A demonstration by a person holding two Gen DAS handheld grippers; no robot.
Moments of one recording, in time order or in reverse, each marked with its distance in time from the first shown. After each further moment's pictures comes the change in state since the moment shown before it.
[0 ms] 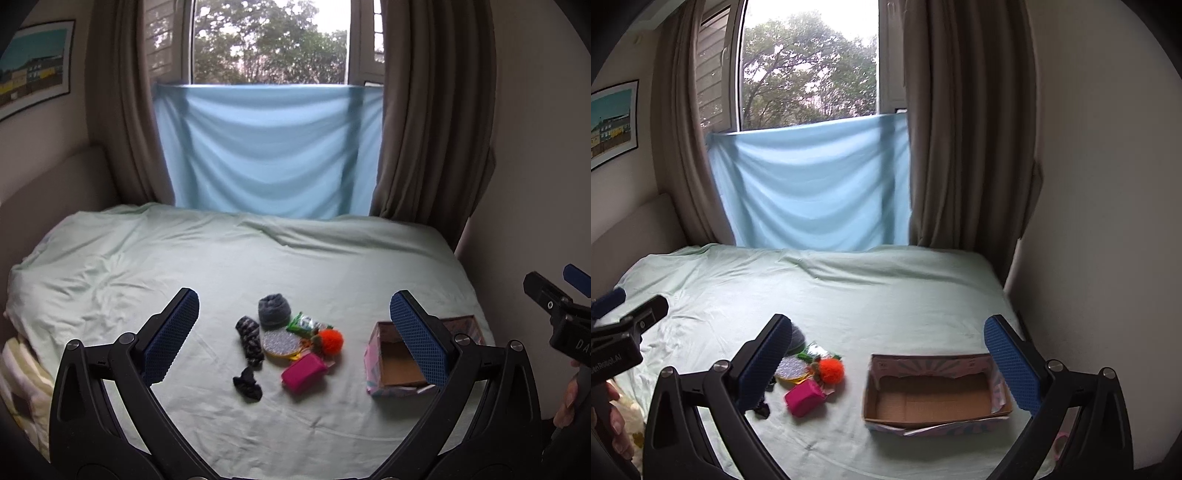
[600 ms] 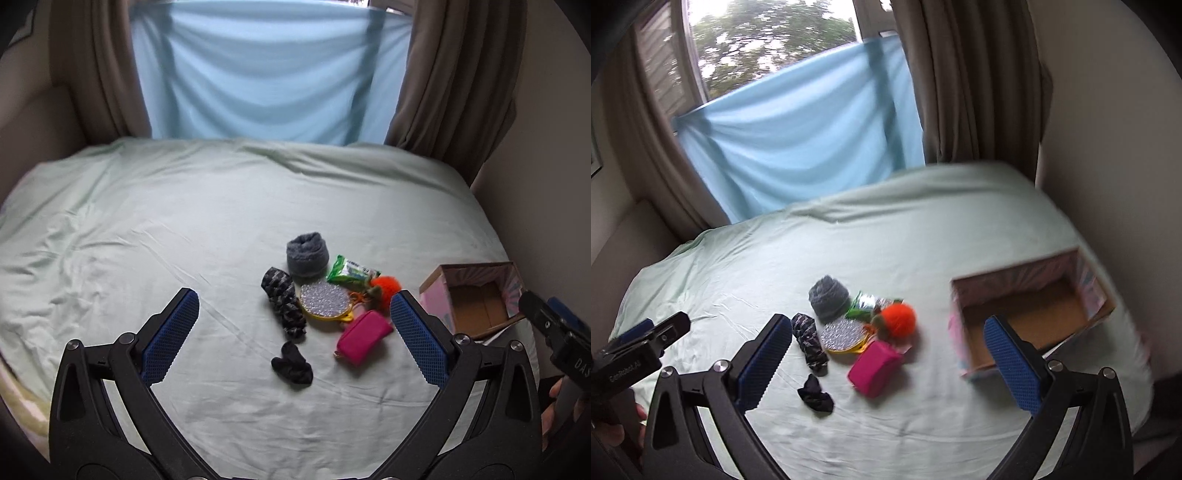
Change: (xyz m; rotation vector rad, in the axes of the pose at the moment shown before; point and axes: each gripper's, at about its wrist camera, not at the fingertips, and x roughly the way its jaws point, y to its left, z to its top) left arm 0.194 0.144 -0.050 0.002 0.276 -0.130; right arm 0.129 0.123 -0.084 0.252 0.223 -0.023
